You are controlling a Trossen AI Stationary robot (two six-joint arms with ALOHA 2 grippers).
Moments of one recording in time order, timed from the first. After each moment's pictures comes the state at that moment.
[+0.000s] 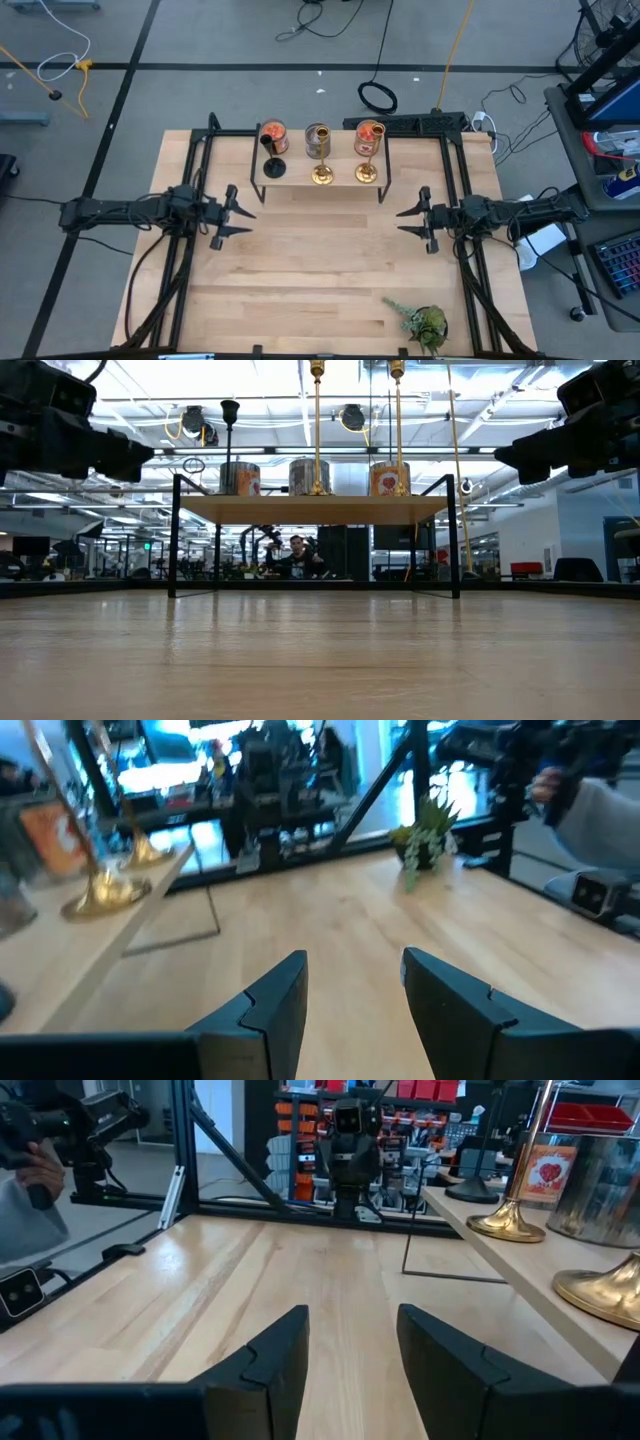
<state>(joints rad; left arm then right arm) 0.08 0.25 0.01 0.16 0.30 0.18 0.12 0.19 0.02 0.14 0.05 -0.07</state>
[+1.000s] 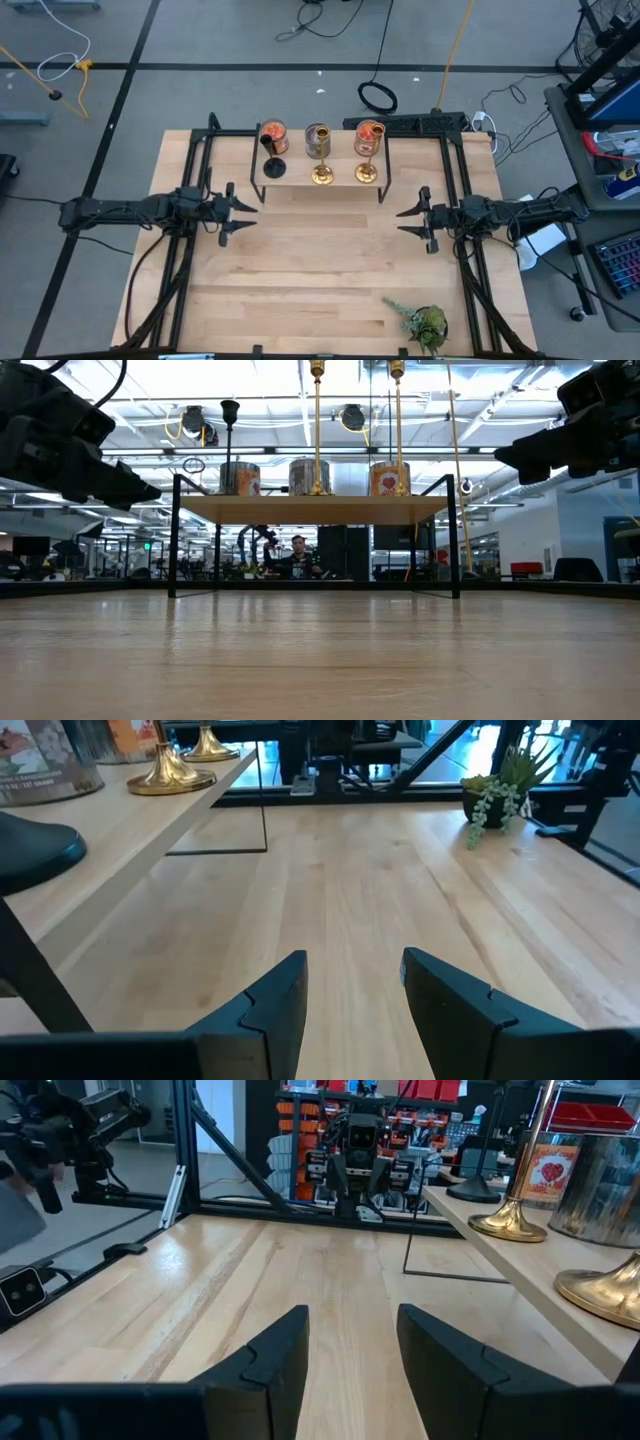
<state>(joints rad) 0.08 0.25 0.02 0.03 0.12 0.04 0.12 0.19 0.01 0.14 0.05 -0.07</state>
